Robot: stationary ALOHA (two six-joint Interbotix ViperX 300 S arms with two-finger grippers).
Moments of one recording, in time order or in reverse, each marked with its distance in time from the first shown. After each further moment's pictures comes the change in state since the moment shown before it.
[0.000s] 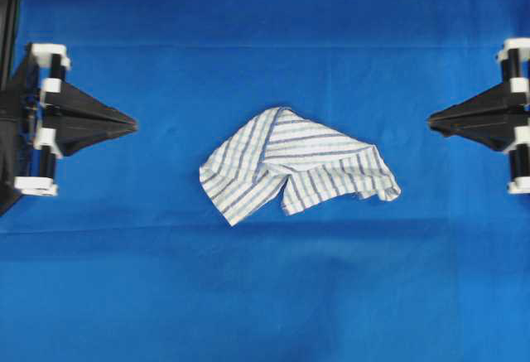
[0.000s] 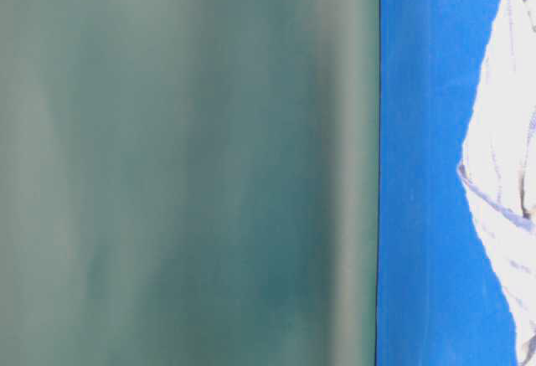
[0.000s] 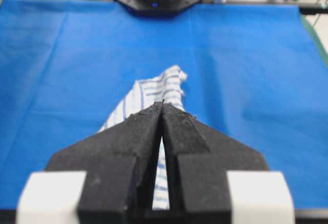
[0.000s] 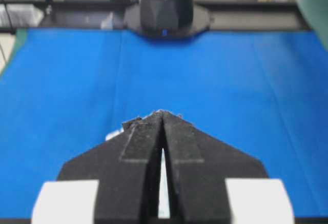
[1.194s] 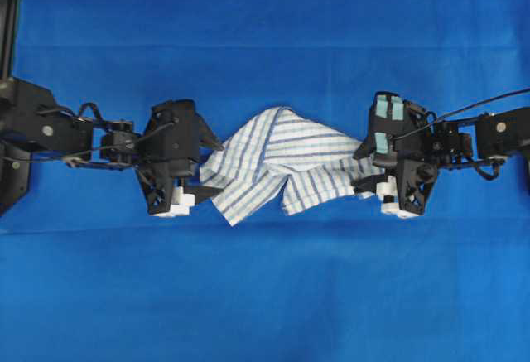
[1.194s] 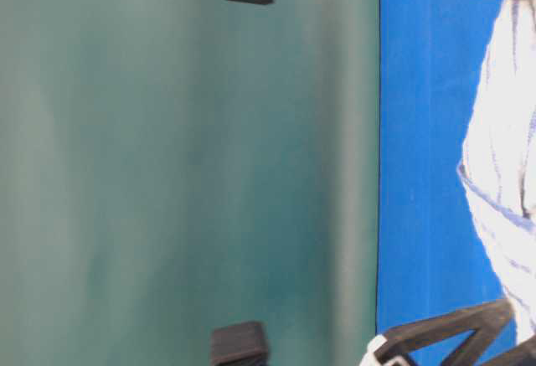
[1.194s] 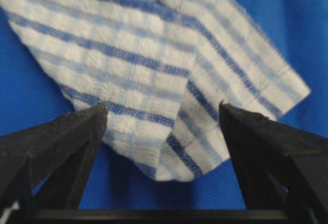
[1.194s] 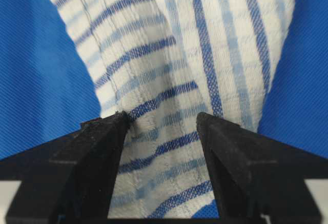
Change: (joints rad) left arm -0.002 0.885 -0.212 0.000 -0.077 -0.006; right arm 0.009 0.844 -0.179 0.005 0.075 0.155
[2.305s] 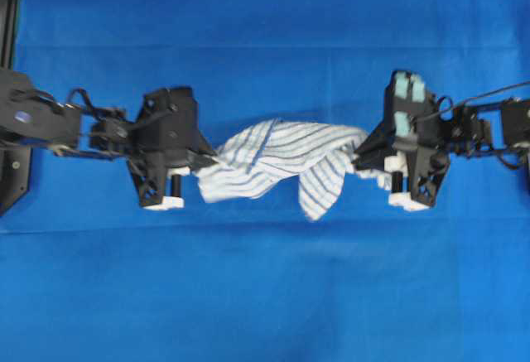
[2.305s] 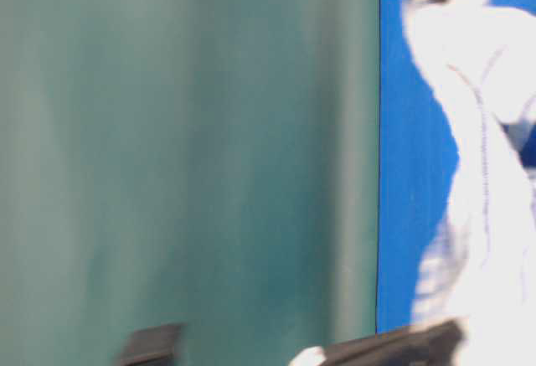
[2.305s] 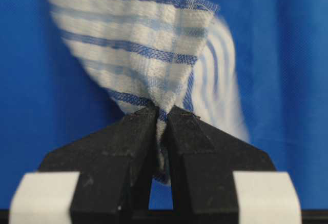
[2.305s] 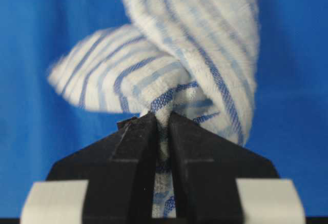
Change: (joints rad) left arm 0.018 -0.238 -0.037 -0.002 0.293 0.012; right arm -0.017 -0.245 -0.046 0.006 0.161 -0.011
